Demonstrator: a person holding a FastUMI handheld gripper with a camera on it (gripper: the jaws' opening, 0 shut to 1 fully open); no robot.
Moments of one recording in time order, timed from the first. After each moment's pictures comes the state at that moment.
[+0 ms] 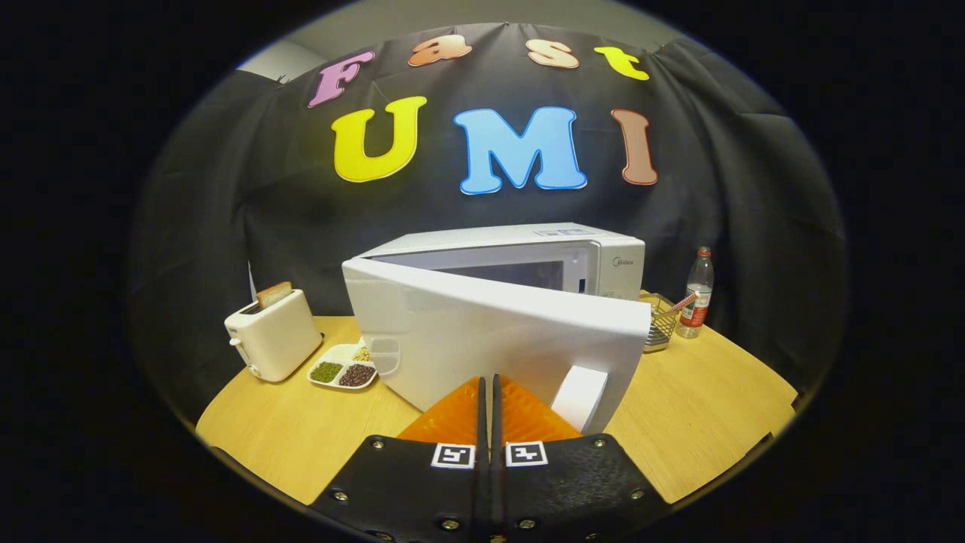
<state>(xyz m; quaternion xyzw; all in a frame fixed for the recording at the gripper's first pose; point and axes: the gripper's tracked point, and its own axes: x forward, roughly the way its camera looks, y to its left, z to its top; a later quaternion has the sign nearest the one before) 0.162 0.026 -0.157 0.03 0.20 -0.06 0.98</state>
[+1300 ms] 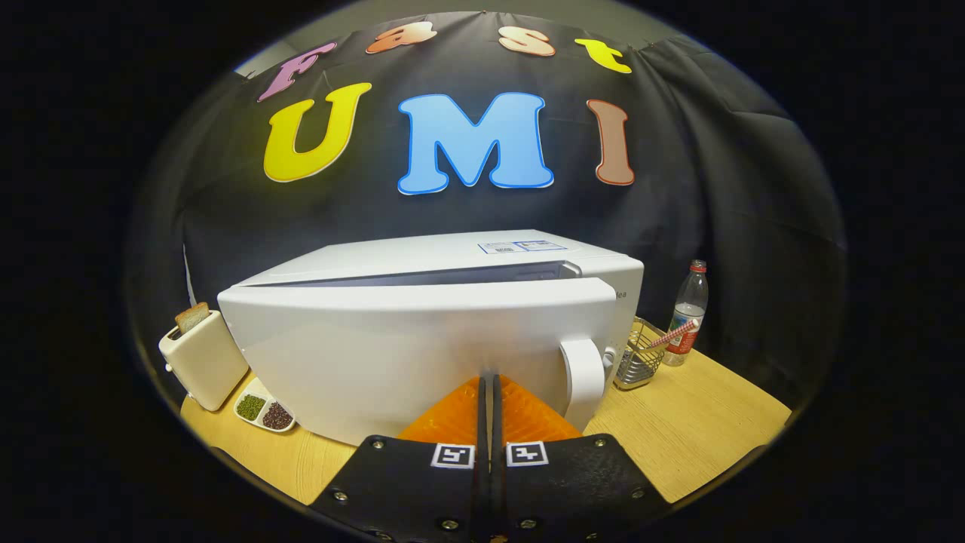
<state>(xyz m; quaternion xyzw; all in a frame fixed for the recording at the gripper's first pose) 0.280 -0.046 -0.169 0.02 0.19 -0.13 0.97</state>
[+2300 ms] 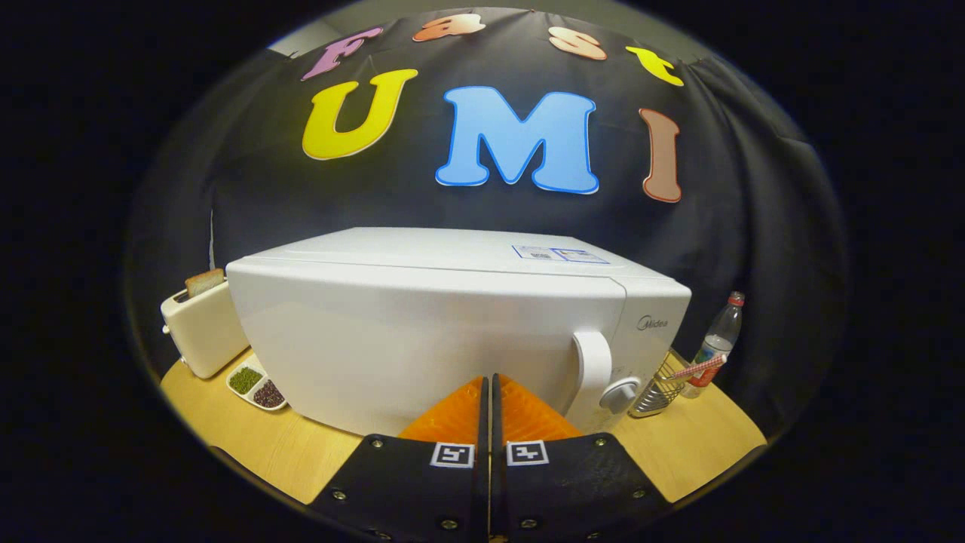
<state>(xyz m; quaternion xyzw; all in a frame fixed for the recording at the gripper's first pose) 0.291 -0.045 -0.170 -0.05 0.19 -0.06 0.98</state>
